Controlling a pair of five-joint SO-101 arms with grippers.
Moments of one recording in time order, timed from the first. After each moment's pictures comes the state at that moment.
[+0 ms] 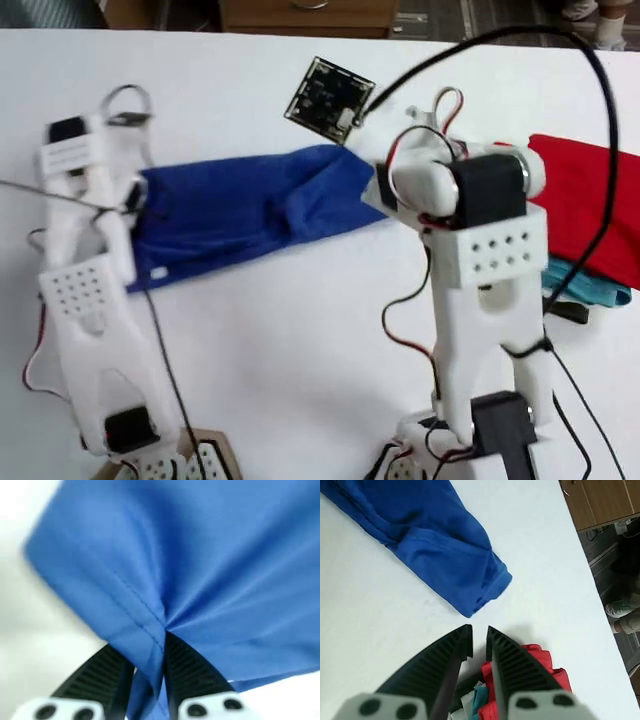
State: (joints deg) left arm -28.8 58.4 -50.9 101.6 -24.6; right arm -18.1 -13.2 -23.0 97.9 51.4
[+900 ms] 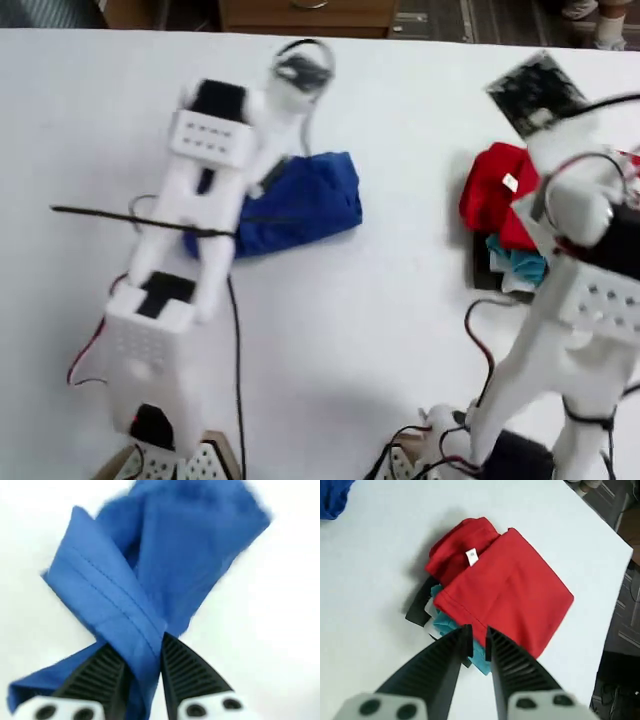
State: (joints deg) left arm 10.5 28.2 -42.2 100.1 -19.3; right arm 17.8 -24.9 -14.0 97.9 51.4
